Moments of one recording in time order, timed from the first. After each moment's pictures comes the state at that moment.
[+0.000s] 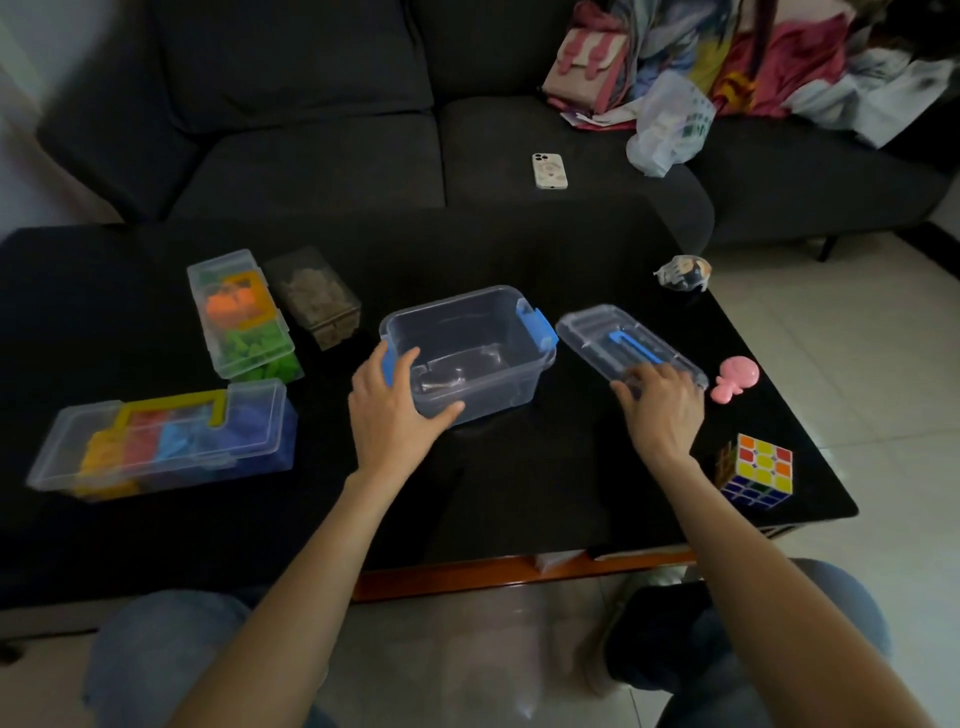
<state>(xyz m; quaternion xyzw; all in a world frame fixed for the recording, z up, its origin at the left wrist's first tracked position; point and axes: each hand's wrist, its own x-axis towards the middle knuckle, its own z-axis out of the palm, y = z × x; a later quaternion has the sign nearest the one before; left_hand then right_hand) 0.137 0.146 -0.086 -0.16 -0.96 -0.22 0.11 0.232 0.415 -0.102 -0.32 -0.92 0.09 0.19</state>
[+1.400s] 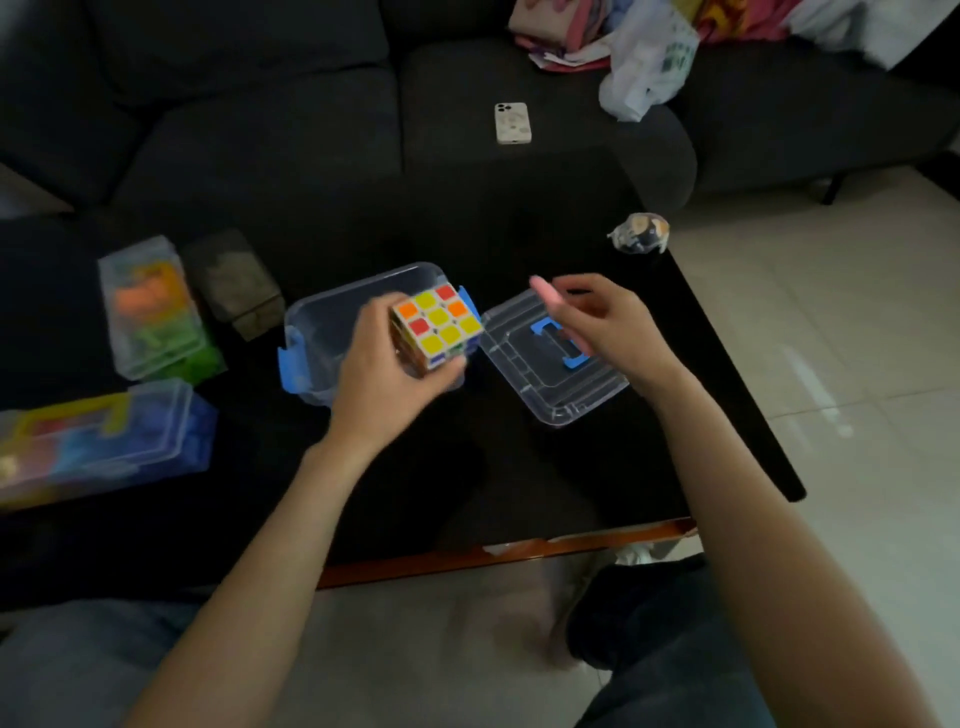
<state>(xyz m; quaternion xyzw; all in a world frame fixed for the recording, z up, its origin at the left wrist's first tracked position) 0.168 0.235 -0.030 -0.25 -0.86 -0.45 0.05 0.222 0.473 -0.030 -0.17 -0.80 0.56 0.09</state>
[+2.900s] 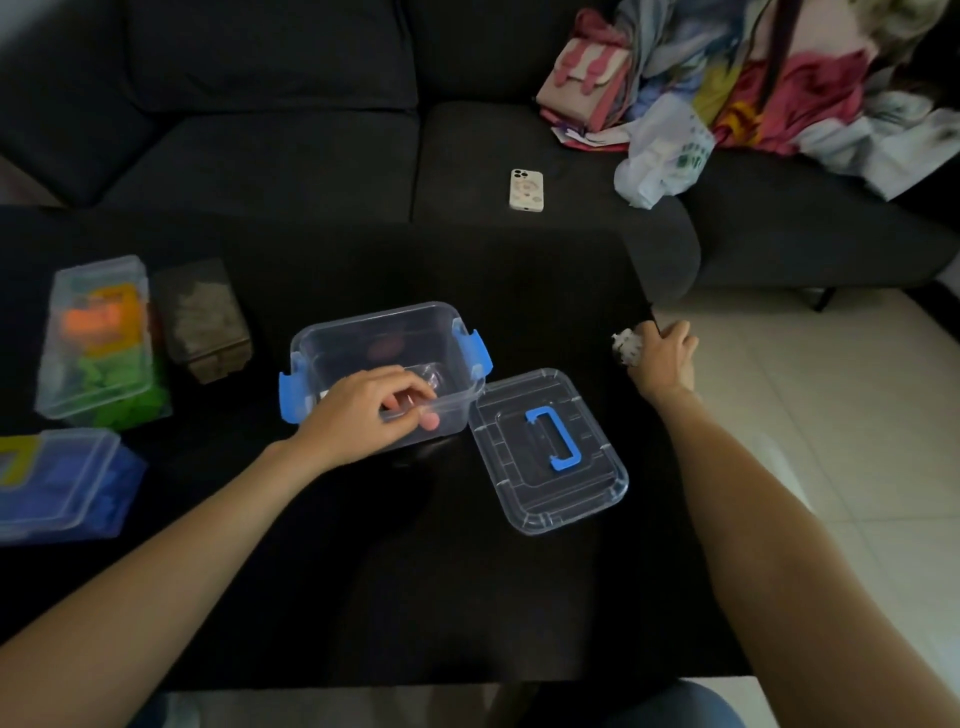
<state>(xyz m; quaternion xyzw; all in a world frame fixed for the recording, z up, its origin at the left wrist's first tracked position) 0.067 0.256 -0.068 -0.38 -0.87 -0.30 -0.03 0.097 0.630 -0.104 -0.33 -0.94 0.11 0.05</state>
